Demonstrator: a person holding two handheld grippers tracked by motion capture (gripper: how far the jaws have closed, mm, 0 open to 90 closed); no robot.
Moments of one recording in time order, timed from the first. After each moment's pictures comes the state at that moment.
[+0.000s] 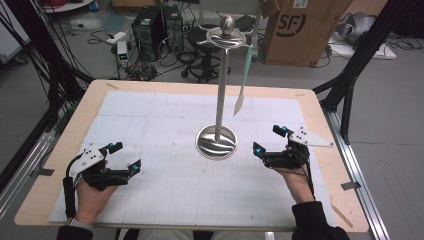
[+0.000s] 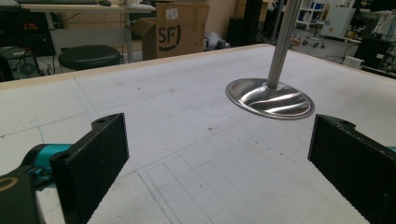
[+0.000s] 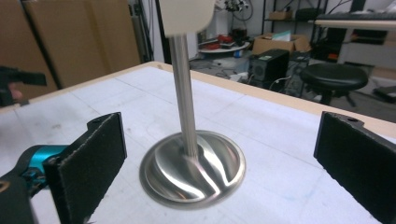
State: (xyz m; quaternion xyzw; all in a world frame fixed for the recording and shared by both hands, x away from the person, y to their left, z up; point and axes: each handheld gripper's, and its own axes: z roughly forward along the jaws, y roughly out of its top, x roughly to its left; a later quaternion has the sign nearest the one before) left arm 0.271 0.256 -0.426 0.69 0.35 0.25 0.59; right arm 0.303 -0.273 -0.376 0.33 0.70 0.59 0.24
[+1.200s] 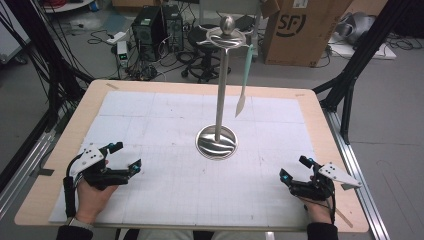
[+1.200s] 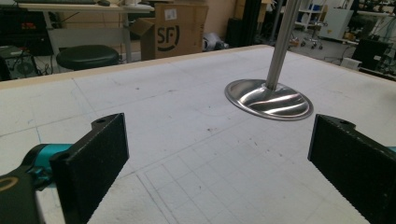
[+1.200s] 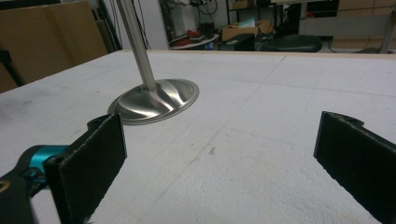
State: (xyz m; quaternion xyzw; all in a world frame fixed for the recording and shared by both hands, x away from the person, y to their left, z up) left arm 0.273 0.255 -0.427 0.68 0.35 0.24 0.59; right arm 0.250 -0.349 -0.443 0.42 0.66 0.58 0.23
